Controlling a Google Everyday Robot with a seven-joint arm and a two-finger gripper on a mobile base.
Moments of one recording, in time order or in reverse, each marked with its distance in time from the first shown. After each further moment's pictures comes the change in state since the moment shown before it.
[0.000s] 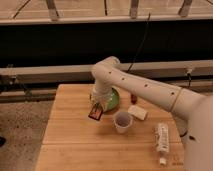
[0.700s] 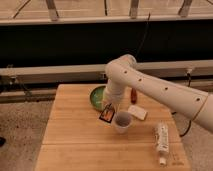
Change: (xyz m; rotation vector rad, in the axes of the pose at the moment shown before) arm -0.022 0.054 -0.022 -0.039 0.002 0.045
